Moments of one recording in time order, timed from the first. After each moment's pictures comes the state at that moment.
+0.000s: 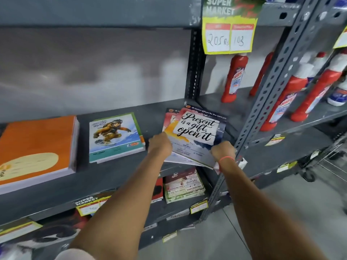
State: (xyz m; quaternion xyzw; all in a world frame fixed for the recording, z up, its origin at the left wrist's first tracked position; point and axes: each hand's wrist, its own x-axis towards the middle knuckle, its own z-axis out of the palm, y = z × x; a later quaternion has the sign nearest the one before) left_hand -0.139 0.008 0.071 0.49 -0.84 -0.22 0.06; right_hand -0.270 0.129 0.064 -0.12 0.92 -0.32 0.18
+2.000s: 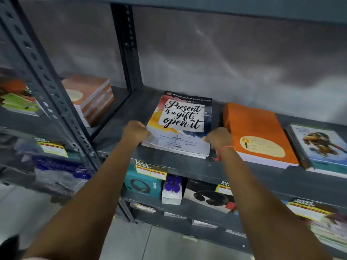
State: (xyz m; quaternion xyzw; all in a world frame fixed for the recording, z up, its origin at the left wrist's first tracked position) left_hand 0.499 -0.173 0.092 0.72 -0.53 -0.34 0.29; right_hand 0.265 -0.150 0.081 -0.41 0.78 -0.32 0.36
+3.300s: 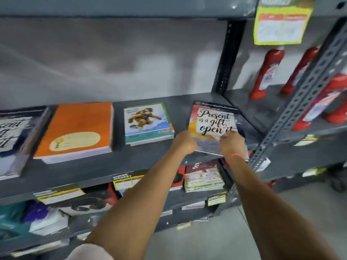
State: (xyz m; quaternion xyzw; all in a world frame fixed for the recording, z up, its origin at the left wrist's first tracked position) left_hand -0.091 0.026 0.083 0.44 -0.82 -0.35 0.05; right_hand -0.202 0.107 0.077 -0.23 0.92 -0.29 0.09
